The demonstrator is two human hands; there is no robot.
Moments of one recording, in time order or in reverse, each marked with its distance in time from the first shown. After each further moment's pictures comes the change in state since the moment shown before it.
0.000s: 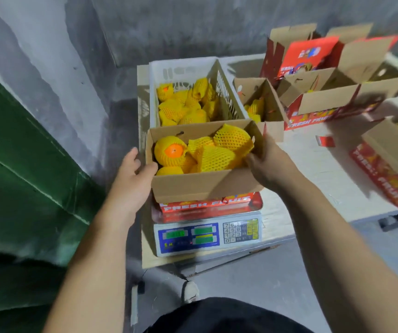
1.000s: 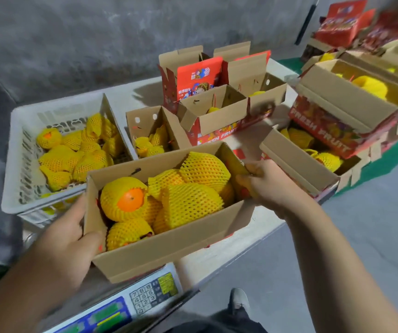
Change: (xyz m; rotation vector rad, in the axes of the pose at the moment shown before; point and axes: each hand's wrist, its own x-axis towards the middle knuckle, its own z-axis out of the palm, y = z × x) left_hand 0.022 0.059 0.133 0.346 -0.457 0.155; right_hand 0.023 0.153 -0.178 0.142 0.093 0.207
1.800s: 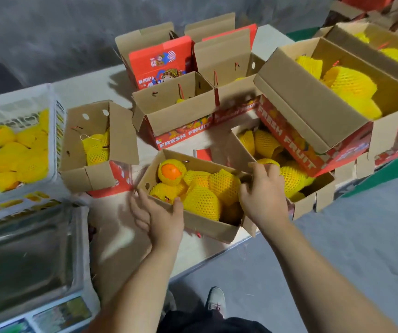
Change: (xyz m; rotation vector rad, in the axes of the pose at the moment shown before) left_hand 0.147 0.140 0.406 -0.010 0.544 -0.268; right_hand 0.131 0.237 -0.103 -0.236 0.277 -0.032
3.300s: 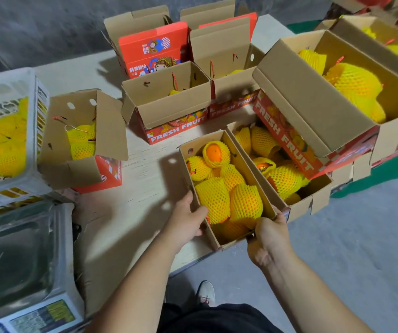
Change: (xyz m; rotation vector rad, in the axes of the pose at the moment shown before) left_hand 0.007 0.008 0.041 -0.203 -0.786 -0.090; right_hand -0.039 0.015 0.016 1.267 0.100 1.025
